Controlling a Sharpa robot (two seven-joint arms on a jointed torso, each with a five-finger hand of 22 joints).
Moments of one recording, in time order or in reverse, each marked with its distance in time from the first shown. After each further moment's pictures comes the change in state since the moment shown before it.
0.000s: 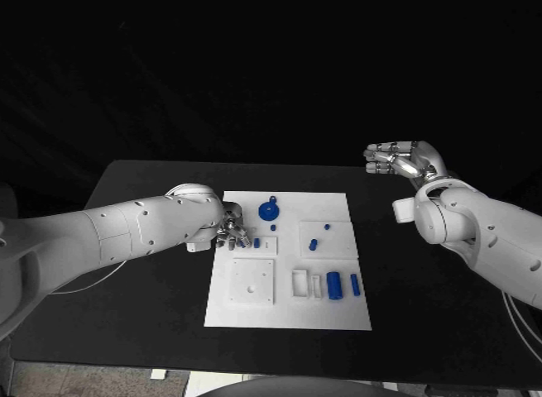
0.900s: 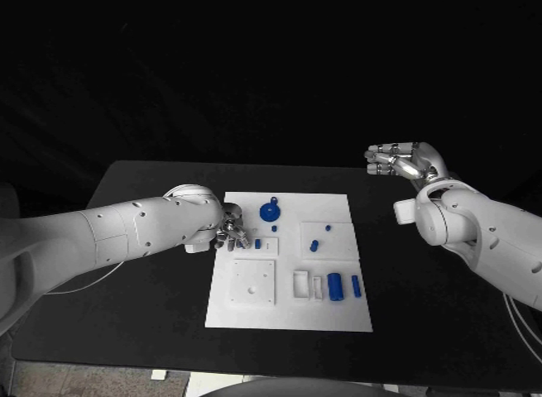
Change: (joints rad) left arm 0.008 -0.020 -0.008 0.028 -0.010 -0.008 0.002; left_hand -0.001 0.001 0.002 0.003 -0.002 -0.006 0.002 -0.002 -0.002 0.000 0.000 0.000 0.000 0.000 0.000 0.000 -0.002 0.000 0.000 0.000 0.000 0.000; right arm 0.000 0.001 0.000 0.000 0.000 0.000 0.000; right_hand 0.000 0.000 0.000 0.000 0.000 0.000 0.000 0.000 0.000 0.000 0.000 0.000 0.000 0.000 0.000 0.000 0.000 0.000 0.000 0.000 0.000 0.000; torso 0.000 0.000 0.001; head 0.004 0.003
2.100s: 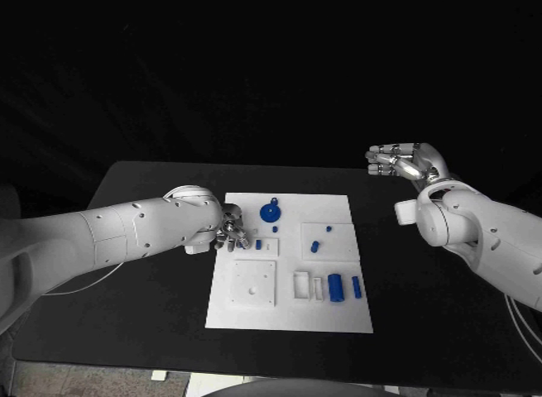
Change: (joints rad) left arm 0.002 -0.010 -0.003 0.013 -0.003 -0.017 -0.004; left_hand -0.001 0.001 0.001 0.002 0.002 -0.001 -0.001 0.001 -0.001 0.000 0.000 0.000 0.000 0.000 0.000 0.000 0.000 0.000 0.000 0.000 0.000 0.000; right arm 0.001 -0.001 0.000 0.002 0.000 -0.001 0.000; right_hand 0.000 0.000 0.000 0.000 0.000 0.003 -0.003 0.000 0.000 0.000 0.000 0.000 0.000 0.000 0.000 0.000 0.000 0.000 0.000 0.000 0.000 0.000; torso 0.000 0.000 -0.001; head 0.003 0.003
